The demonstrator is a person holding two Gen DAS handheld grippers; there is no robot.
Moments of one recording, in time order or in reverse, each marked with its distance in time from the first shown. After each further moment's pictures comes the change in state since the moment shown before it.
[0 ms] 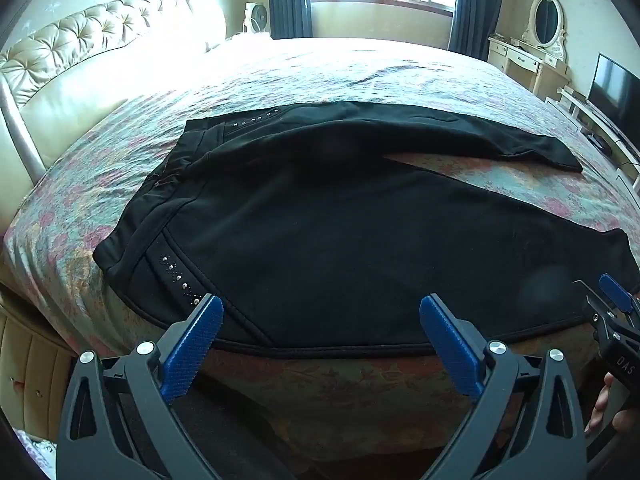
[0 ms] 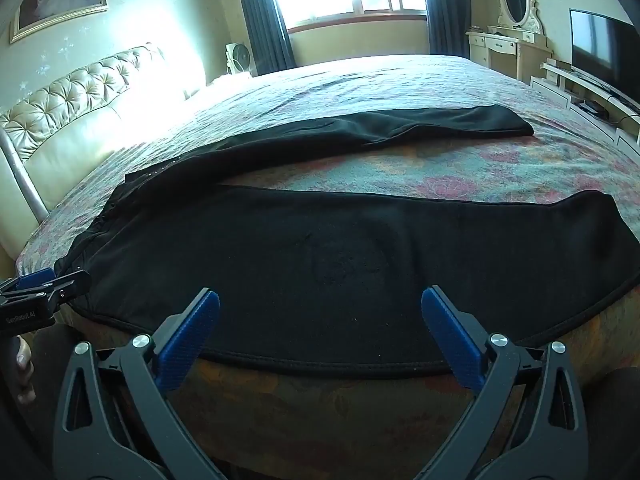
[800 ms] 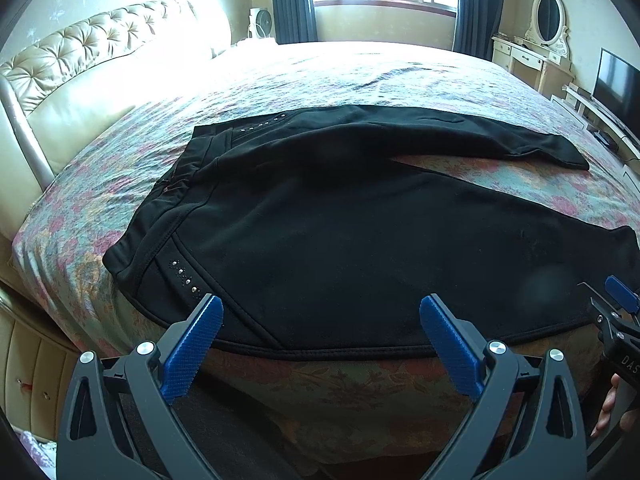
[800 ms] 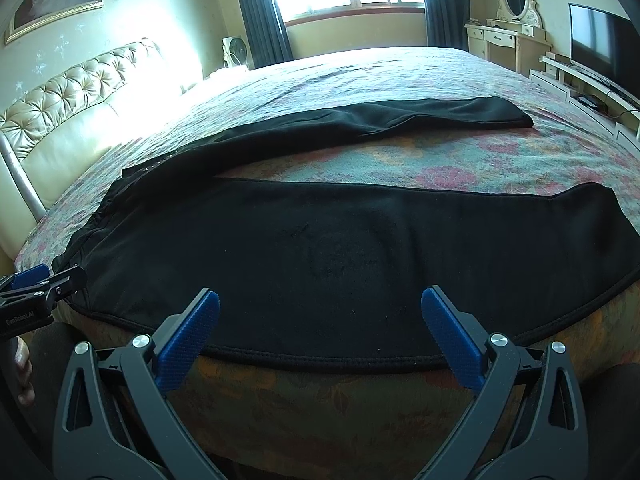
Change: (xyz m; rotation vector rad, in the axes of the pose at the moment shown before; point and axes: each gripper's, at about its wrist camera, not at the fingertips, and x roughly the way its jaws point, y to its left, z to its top) left arm -0.002 -0.002 0.000 0.011 -0.016 0.039; right arm 0.004 -0.002 -0.002 0.009 0.028 -0.004
